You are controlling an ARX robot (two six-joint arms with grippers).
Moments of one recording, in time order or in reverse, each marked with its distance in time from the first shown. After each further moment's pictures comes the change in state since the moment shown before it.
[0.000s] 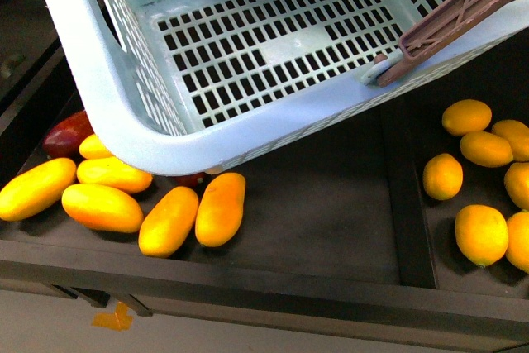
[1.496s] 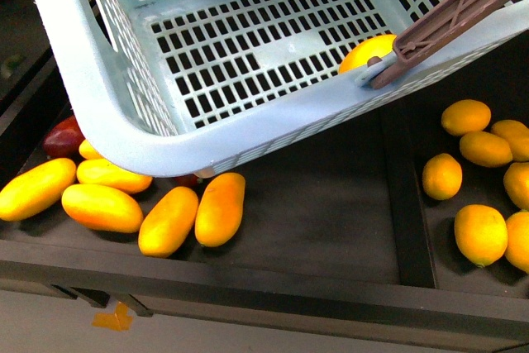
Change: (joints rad) left arm 0.001 0.004 0.000 -0.001 -0.003 0.001; right arm -0.159 -0.920 -0.832 0.198 0.185 -0.084
